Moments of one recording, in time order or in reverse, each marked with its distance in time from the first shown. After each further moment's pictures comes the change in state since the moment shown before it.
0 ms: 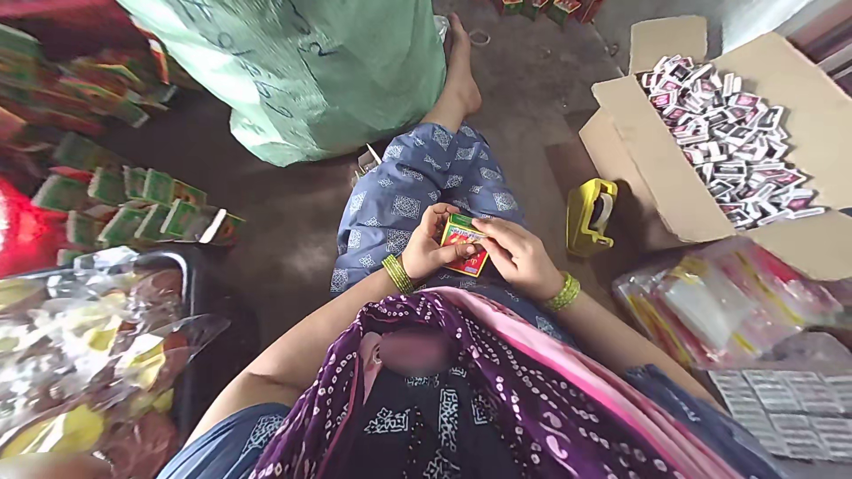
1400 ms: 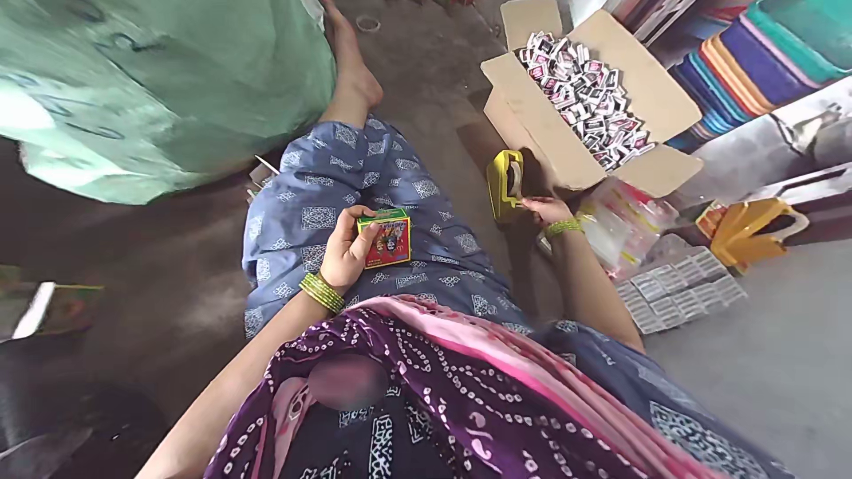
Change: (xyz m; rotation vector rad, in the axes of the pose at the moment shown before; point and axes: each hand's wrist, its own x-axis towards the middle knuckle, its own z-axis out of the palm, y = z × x) left_hand 0.002 -0.005 -0.005 0.211 0.052 -0.052; right_hand -0.129 0.131 -0.149 0.054 0.424 1.503
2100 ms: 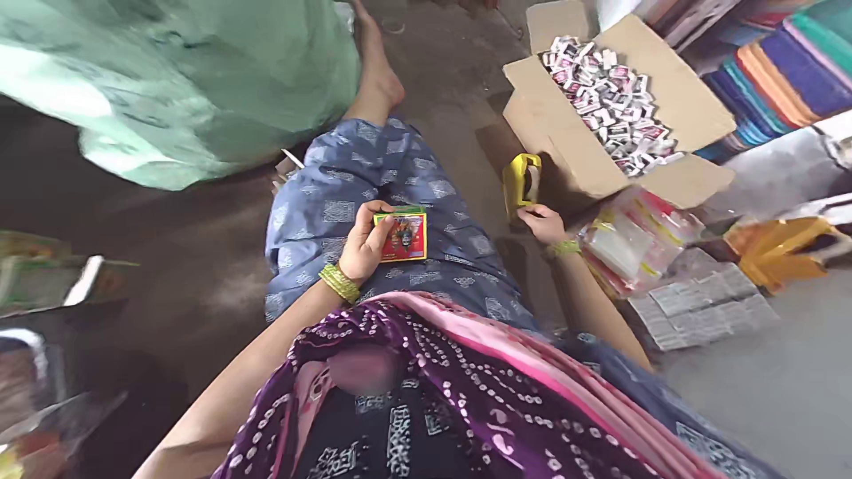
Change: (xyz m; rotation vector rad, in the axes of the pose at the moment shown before) left_hand 0.000 0.004 0.003 -0.104 -0.004 -0.030; right_hand -0.034 0.000 0.037 -0.147 -0.045 -0.310
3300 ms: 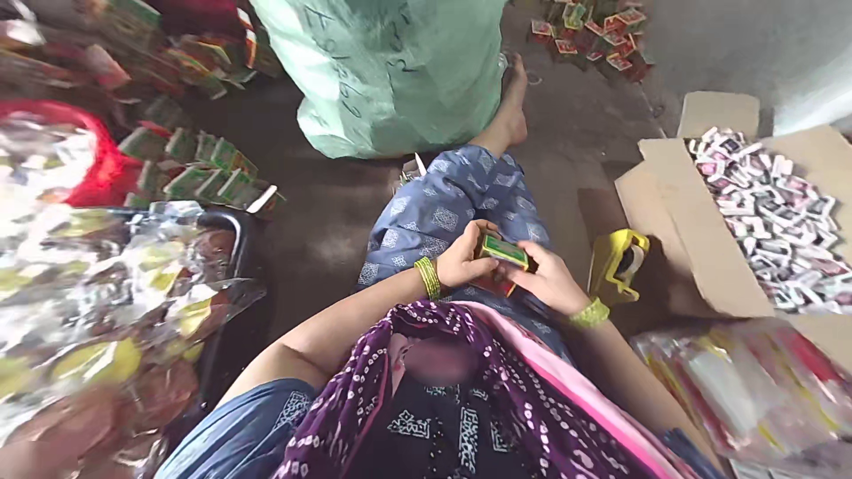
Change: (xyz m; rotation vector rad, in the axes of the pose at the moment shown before) left_hand 0.007 0.004 -0.008 -0.005 -0.132 0.126; right_hand -0.071 -0.155 0.103 0.043 -0.588 -0.649
